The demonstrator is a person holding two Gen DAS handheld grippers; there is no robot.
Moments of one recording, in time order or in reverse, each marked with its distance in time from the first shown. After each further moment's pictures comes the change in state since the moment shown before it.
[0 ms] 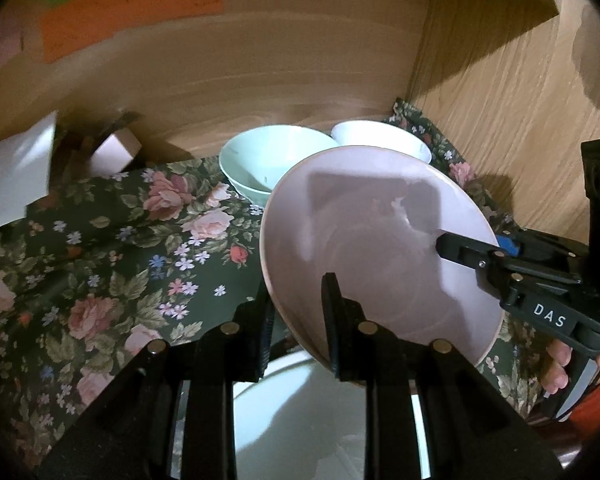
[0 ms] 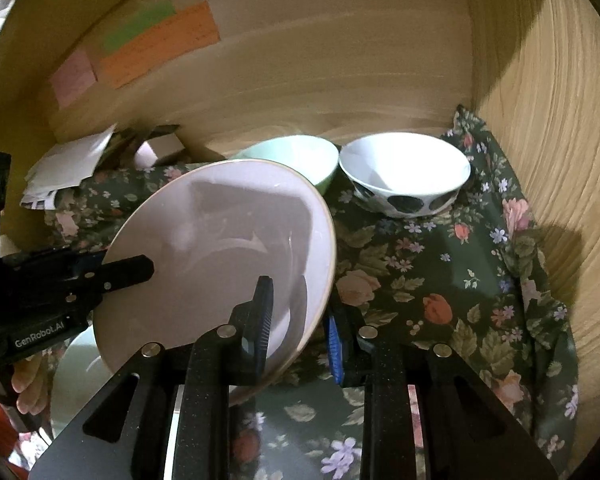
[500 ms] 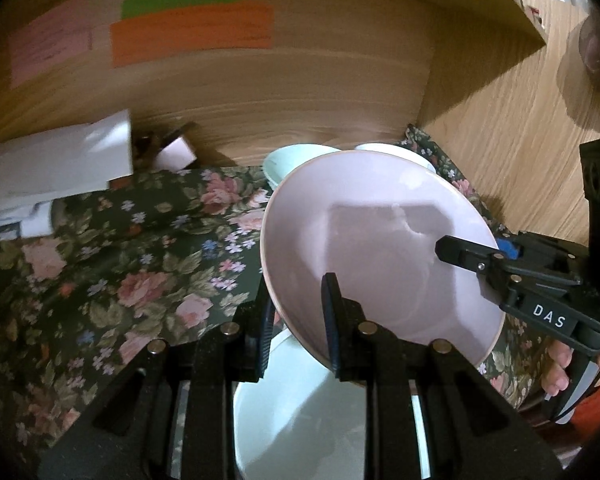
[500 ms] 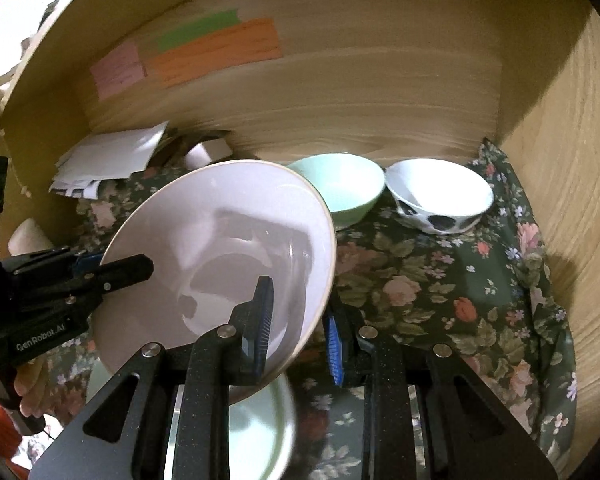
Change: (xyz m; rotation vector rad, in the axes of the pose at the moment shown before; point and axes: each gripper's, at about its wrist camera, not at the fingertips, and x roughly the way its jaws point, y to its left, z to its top) left arm -0.061 0.023 -0.028 -0.053 -0.083 0.051; right arm -0.024 0.051 -0.006 -0.073 -0.035 0.034
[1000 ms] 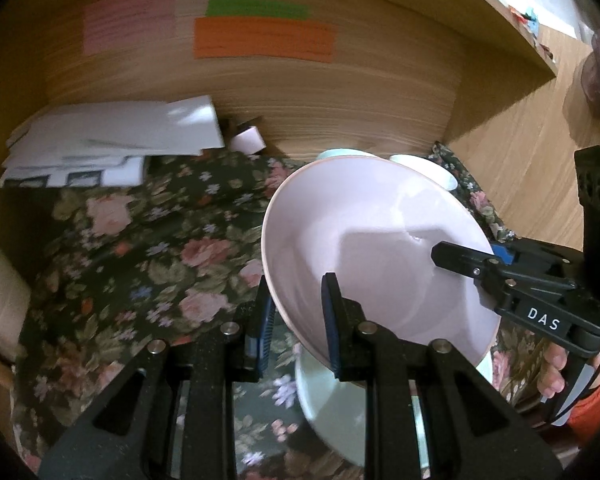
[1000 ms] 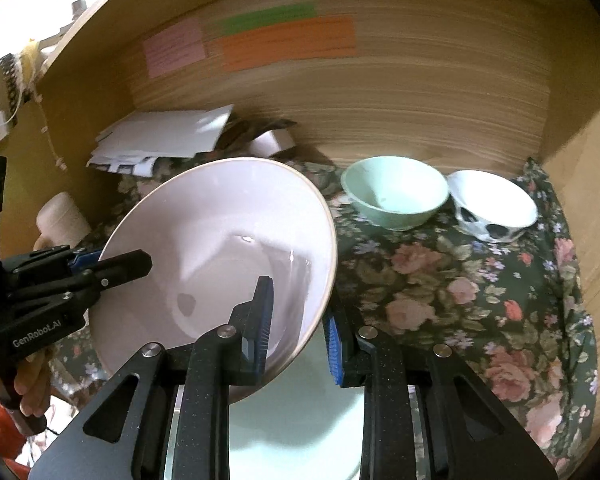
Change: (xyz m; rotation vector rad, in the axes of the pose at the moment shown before) left arm -0.052 0.047 -0.037 -0.092 -0.043 0.060; right arm 0.001 0.062 -0.010 -0.083 0.012 0.074
